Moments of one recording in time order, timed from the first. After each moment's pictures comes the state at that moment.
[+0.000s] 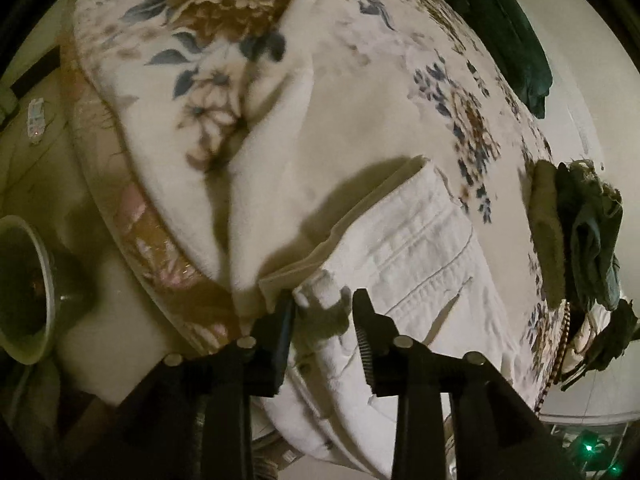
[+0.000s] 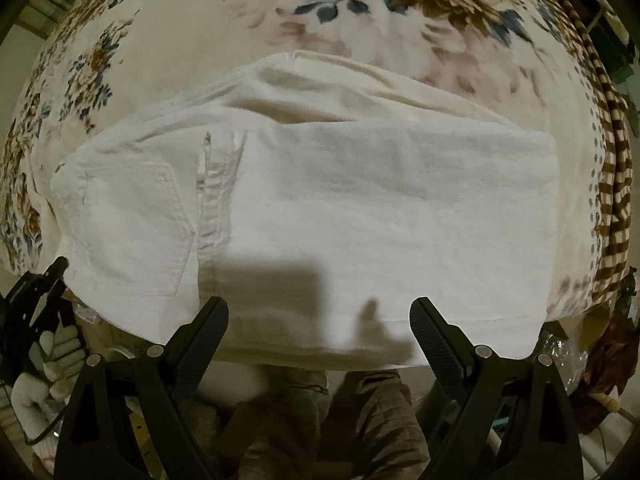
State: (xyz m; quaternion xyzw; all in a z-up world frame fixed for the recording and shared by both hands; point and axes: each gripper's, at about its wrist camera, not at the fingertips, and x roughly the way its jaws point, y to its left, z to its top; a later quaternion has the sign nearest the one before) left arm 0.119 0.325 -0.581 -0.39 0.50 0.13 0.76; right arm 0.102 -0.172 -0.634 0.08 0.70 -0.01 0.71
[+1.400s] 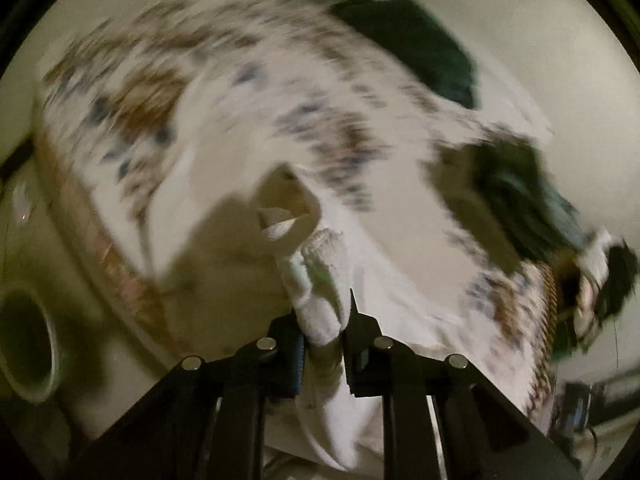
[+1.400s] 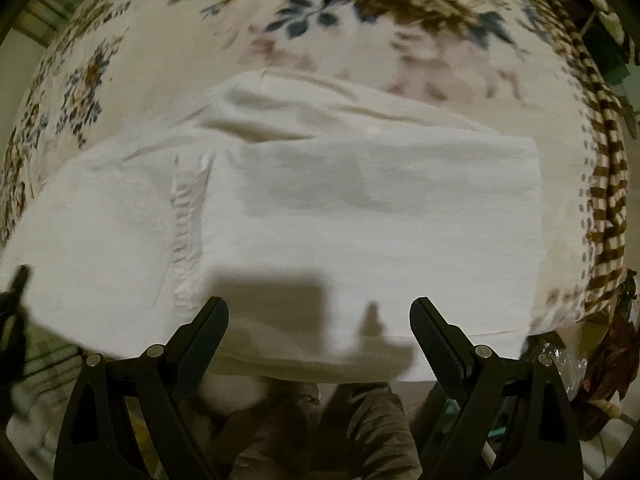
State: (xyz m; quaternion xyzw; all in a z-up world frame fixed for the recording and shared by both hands) left arm 0.091 0.212 -0.469 -0.29 0.41 0.07 0.86; right arm 0.097 -0.210 -0.627 0.08 0.67 -0.02 0.74
